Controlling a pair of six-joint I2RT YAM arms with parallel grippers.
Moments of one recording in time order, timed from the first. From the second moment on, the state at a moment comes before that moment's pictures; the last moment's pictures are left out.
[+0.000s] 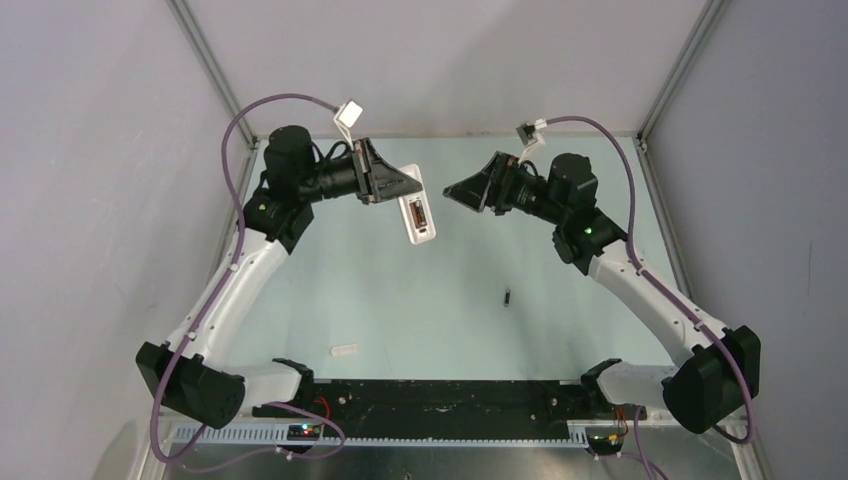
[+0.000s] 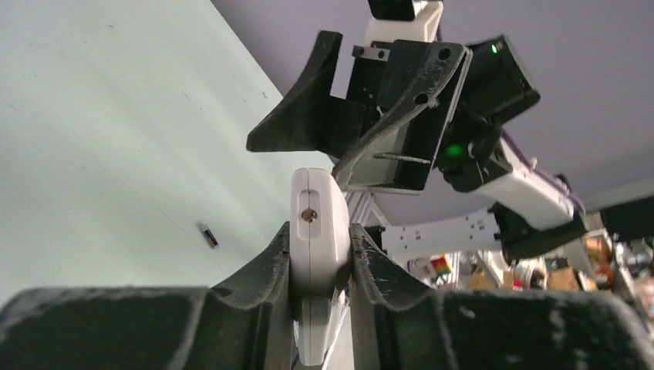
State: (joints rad) left arm -0.35 1.24 1.31 -0.21 0.80 -0.74; right arm 0.49 1.24 1.09 0.11 -0.48 0.82
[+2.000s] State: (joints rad) left arm -0.41 1.25 1.29 -0.18 0.97 -0.54; right arm 0.64 1.40 1.13 0.24 -1.05 0.60
